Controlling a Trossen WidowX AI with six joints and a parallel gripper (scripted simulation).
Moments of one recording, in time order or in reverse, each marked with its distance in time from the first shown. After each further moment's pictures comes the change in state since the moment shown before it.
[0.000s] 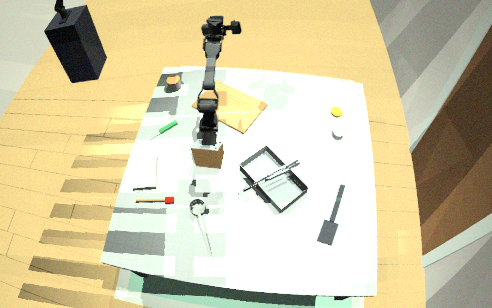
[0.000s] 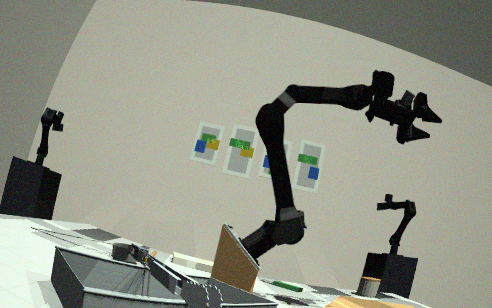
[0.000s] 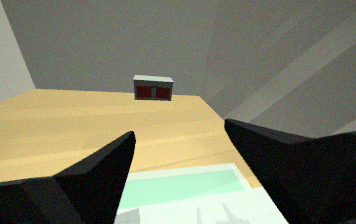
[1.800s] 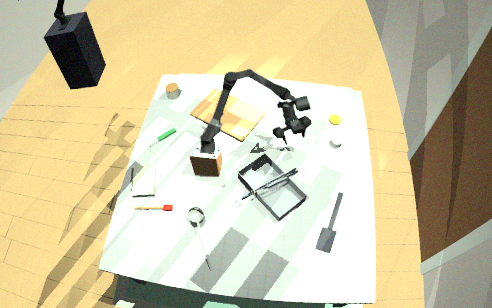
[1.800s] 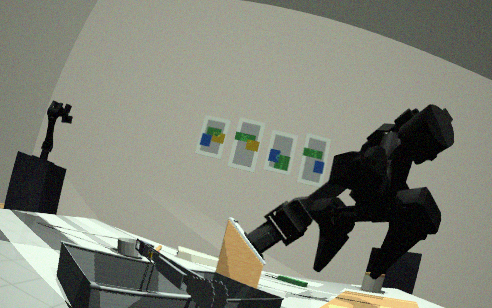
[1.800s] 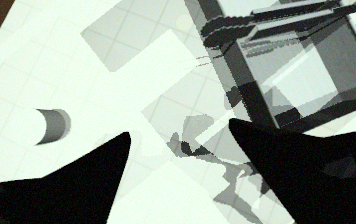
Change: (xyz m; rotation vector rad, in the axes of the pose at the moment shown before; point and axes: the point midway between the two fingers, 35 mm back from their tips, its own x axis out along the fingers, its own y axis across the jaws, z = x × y) arm -0.215 -0.321 -0.459 1.563 0.527 -2.048
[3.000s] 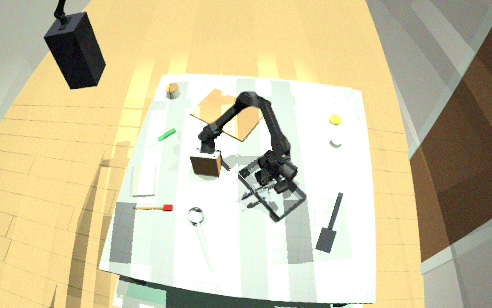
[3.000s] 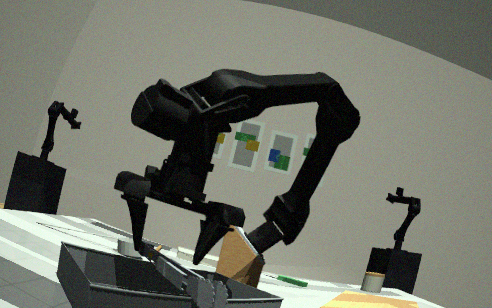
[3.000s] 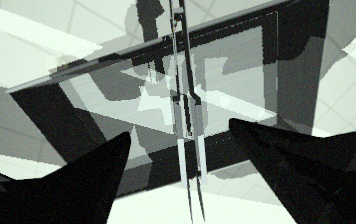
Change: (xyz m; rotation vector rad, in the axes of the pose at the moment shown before) arm 0.085 -0.192 0.133 1.464 0.270 -0.384
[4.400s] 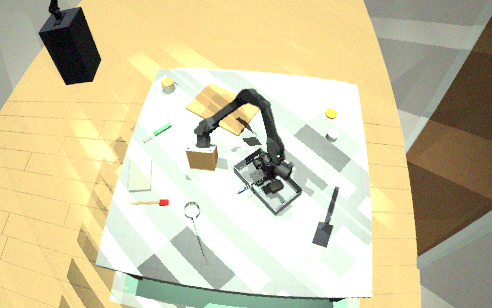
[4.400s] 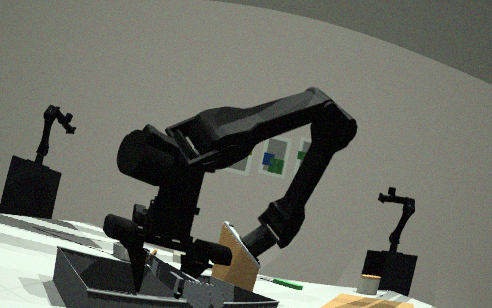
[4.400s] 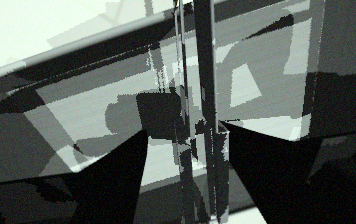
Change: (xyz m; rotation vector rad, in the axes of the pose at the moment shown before) arm 0.054 -0.003 0.000 0.000 0.000 -0.007
